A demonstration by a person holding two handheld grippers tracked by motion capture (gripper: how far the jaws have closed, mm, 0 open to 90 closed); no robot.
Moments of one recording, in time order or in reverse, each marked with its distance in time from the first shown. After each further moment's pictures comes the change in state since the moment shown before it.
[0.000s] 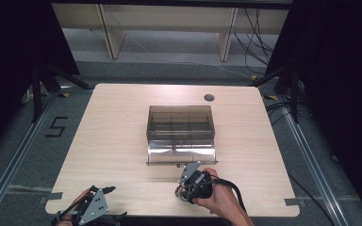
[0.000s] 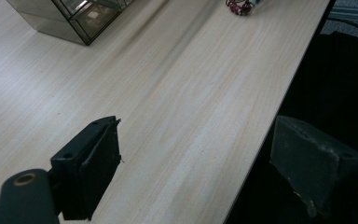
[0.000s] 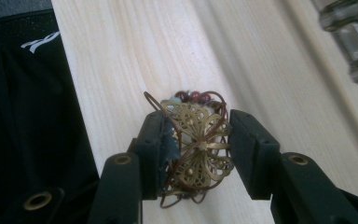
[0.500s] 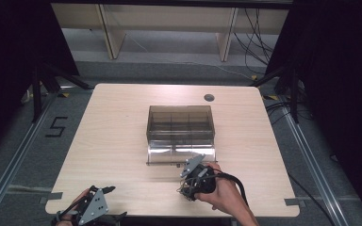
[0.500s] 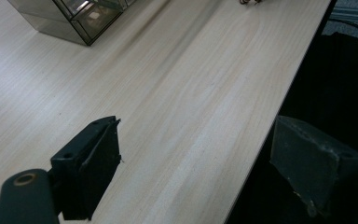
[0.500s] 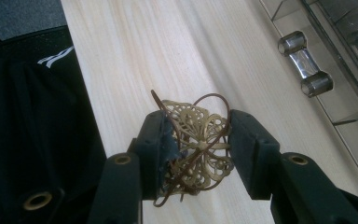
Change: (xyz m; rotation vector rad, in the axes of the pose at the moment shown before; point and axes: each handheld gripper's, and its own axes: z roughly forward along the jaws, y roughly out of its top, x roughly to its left) left arm 0.001 0.000 -0.001 0.004 0.004 0.006; right arm -0.006 0.010 -0.023 -0.020 0.017 0.010
